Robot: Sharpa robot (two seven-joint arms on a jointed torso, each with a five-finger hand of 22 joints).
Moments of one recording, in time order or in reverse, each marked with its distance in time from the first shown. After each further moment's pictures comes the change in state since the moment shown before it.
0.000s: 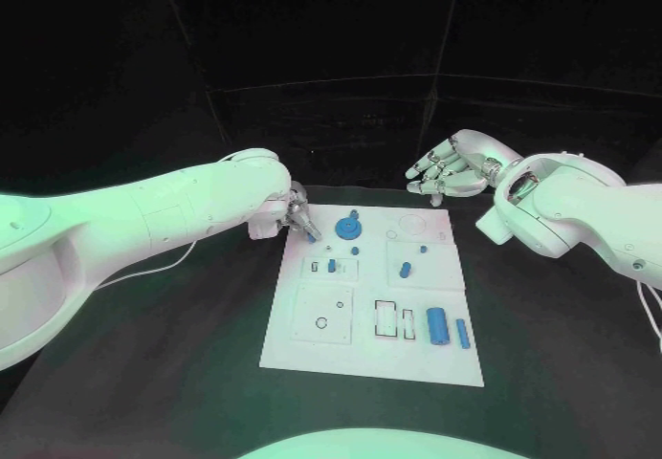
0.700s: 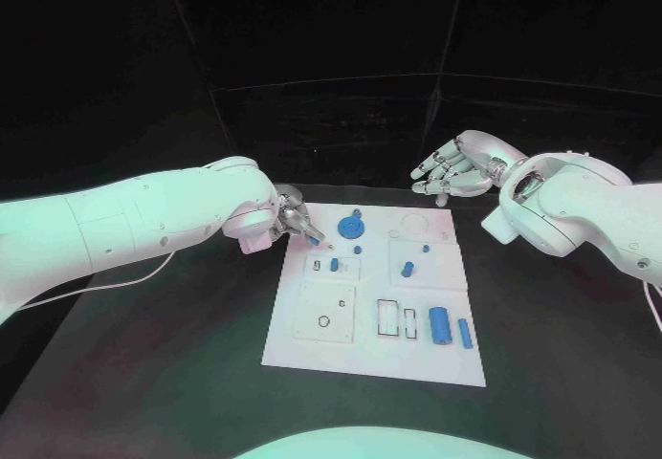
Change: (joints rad) left arm 0.016 -0.196 -0.002 0.308 0.092 -0.163 -0.007; left_hand -0.040 -0.030 0.069 0.019 0.000 -0.007 0.000 0.042 0.003 0.028 -0.009 0.013 0.031 0.000 0.000 0.000 0.000 0.000 0.004 -0.004 0.000 0.008; right arm 0.000 0.001 0.000 -0.014 0.000 0.019 -0.007; right_hand 0.000 0.000 -0.003 0.003 0.000 -0.004 0.004 0.000 0.000 -0.004 0.004 0.000 -0.003 -0.004 0.004 0.000 0.003 0.000 0.000 0.000 -0.005 -0.001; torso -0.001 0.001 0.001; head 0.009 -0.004
